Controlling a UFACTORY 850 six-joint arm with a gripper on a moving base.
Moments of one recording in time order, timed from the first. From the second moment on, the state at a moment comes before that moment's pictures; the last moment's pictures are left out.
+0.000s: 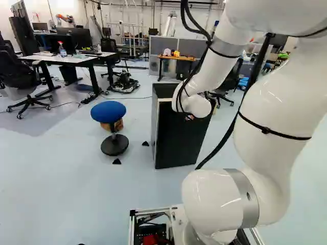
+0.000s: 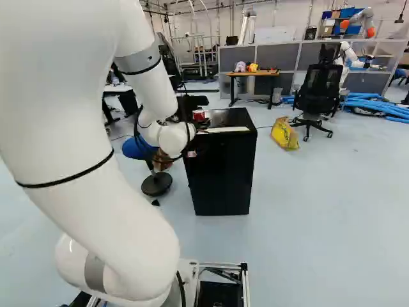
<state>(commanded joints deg) -4.0 -2.9 -26.1 0.3 53.1 0.0</state>
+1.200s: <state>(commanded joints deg) -0.3 14.7 -6.4 0.0 50.2 0.0</state>
